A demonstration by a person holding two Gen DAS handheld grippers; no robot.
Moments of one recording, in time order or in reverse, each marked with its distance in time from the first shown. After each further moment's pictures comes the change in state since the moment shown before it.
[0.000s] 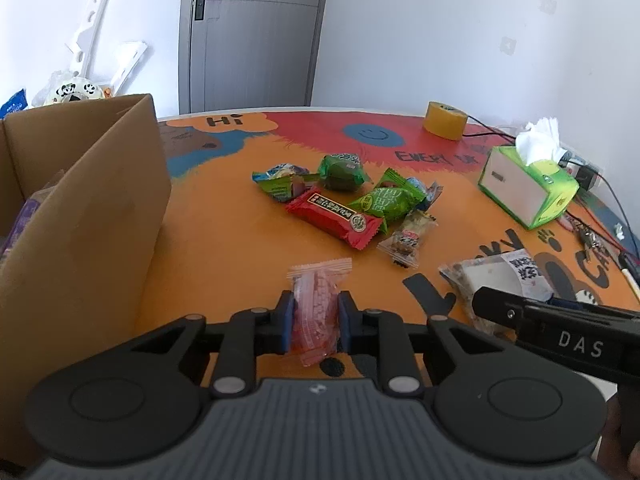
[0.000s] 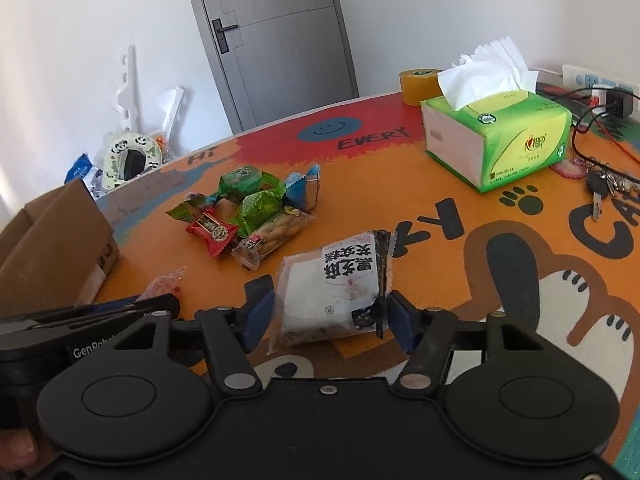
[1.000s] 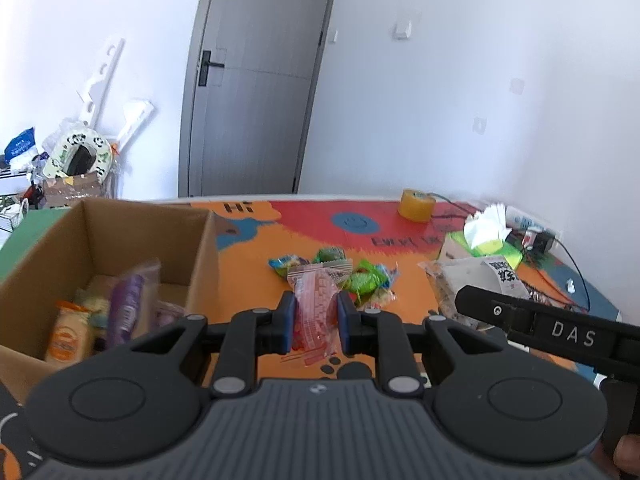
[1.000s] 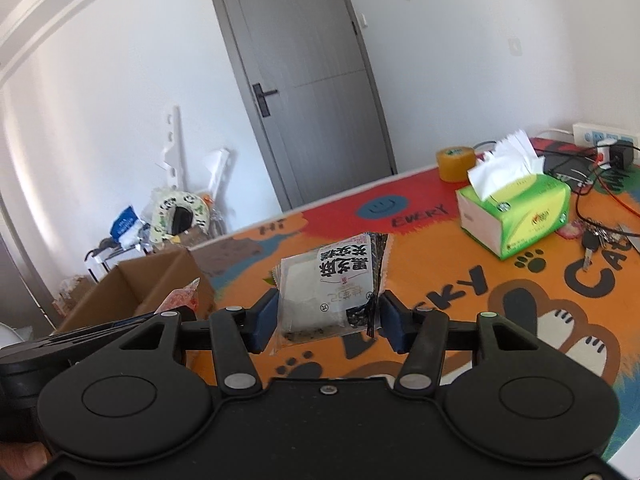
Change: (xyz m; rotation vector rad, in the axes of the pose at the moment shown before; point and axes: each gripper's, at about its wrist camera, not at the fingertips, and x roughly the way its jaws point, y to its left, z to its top) left arm -0.117 0.020 0.013 -0.026 -0.213 -0.048; right arm -0.090 0.039 0.017 0.005 -0.188 0.126
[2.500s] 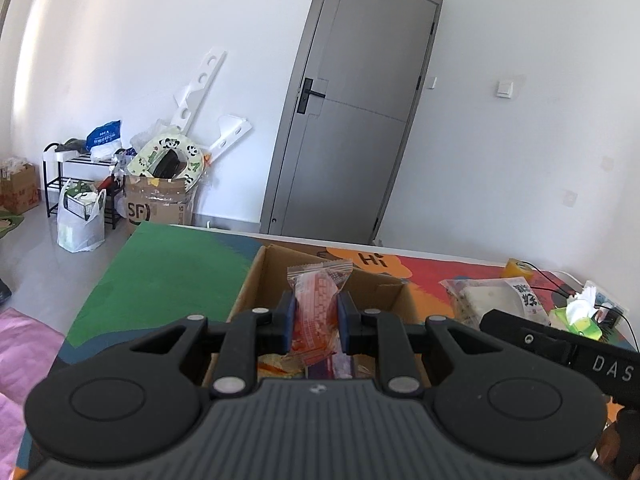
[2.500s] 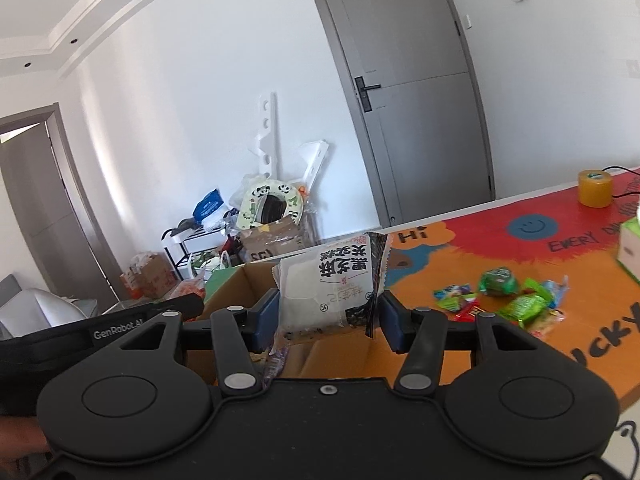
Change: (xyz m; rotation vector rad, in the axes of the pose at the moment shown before) left arm -0.026 0.137 0.032 -0.155 -0.087 0.194; right arm 0.053 0.122 0.013 -0.099 0.028 0.238
